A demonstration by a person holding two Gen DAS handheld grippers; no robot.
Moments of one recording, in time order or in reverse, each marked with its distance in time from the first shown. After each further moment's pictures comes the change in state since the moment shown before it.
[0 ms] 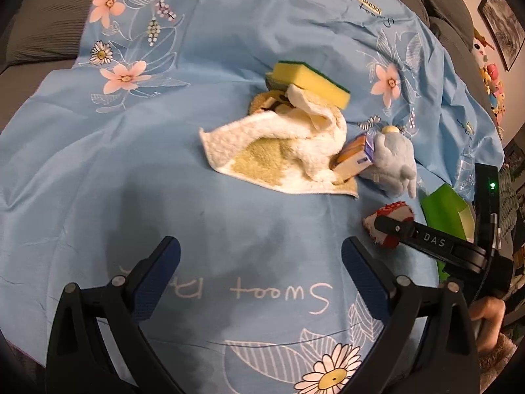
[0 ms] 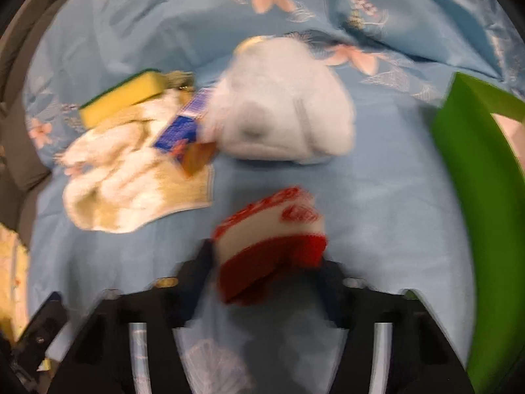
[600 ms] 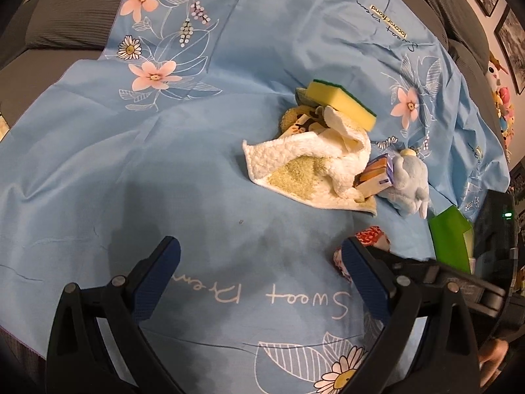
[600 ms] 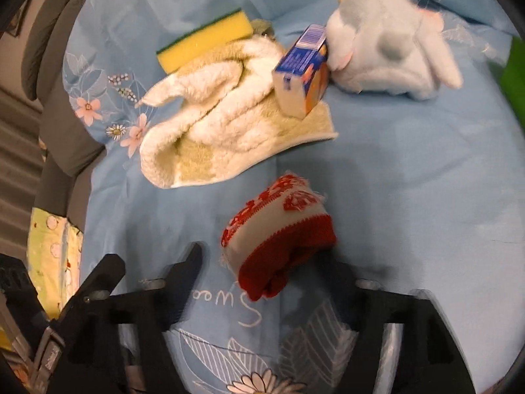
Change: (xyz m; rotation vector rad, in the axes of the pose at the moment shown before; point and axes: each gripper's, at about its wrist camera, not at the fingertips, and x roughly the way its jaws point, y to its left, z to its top) left arm -0.014 0.034 0.007 -0.085 -0.034 0.033; right arm 0.001 0.053 -0.026 0.030 0.116 0.202
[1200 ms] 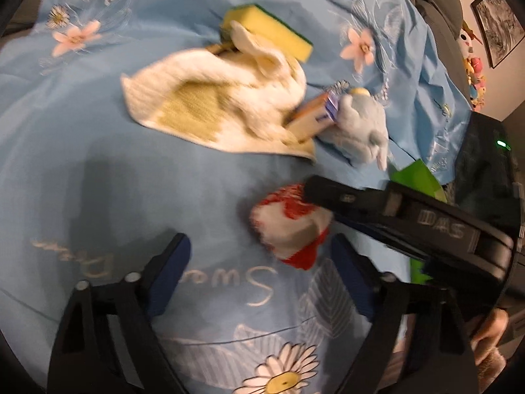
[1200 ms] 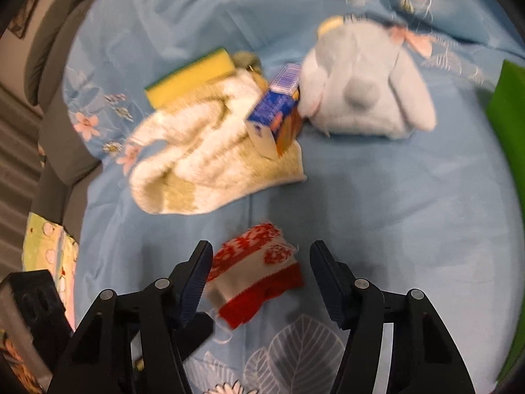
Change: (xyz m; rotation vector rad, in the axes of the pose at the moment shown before) left arm 0.043 -0.056 -0.024 0.060 0.163 -0.179; right arm 0.003 -0.019 0.022 -0.012 -0.035 -0.020
